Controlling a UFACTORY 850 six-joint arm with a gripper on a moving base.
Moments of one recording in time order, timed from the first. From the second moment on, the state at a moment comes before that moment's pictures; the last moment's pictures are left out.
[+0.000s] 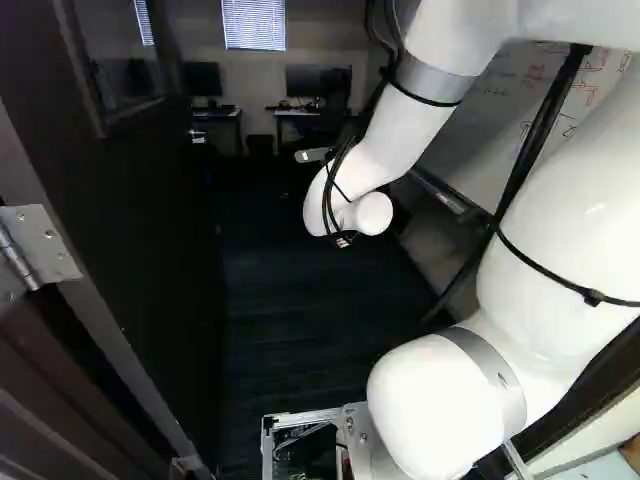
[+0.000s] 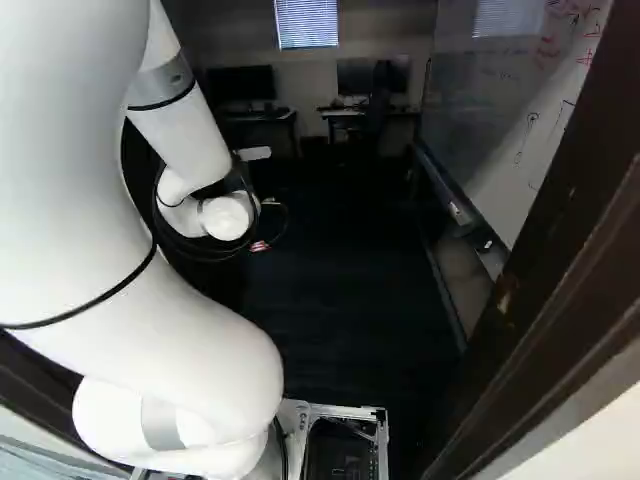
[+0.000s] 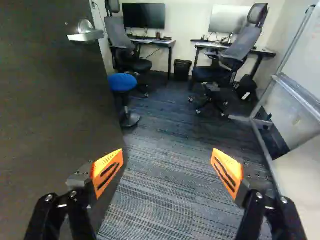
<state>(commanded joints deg) 11.6 2.7 -23.7 -4.3 44.9 0.0</state>
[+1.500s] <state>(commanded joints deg) 11.6 2.7 -23.7 -4.3 44.9 0.0</state>
